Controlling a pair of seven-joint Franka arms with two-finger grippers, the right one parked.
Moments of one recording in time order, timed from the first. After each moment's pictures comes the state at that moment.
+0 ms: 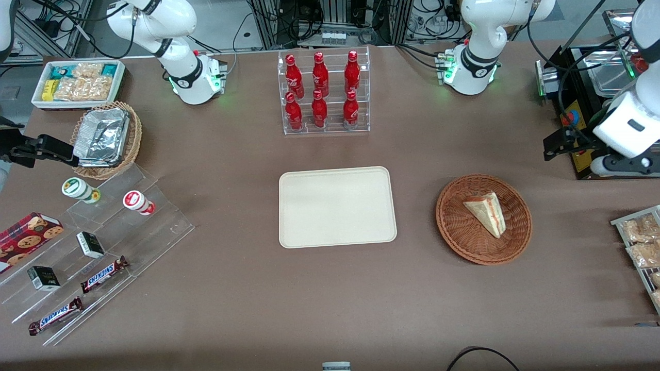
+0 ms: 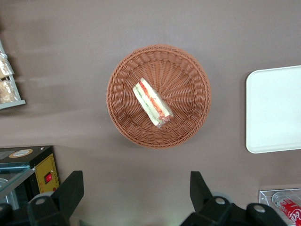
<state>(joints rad) -0.01 0.05 -0.06 -1.60 0.02 1.57 -0.01</state>
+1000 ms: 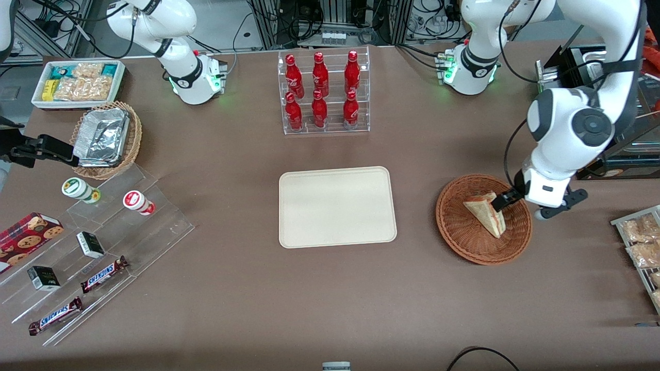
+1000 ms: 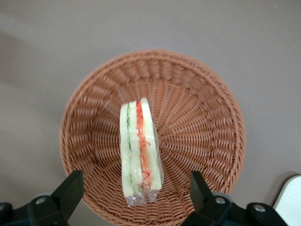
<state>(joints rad) -0.03 0.09 -0.06 -2.22 0.05 2.37 -0.61</state>
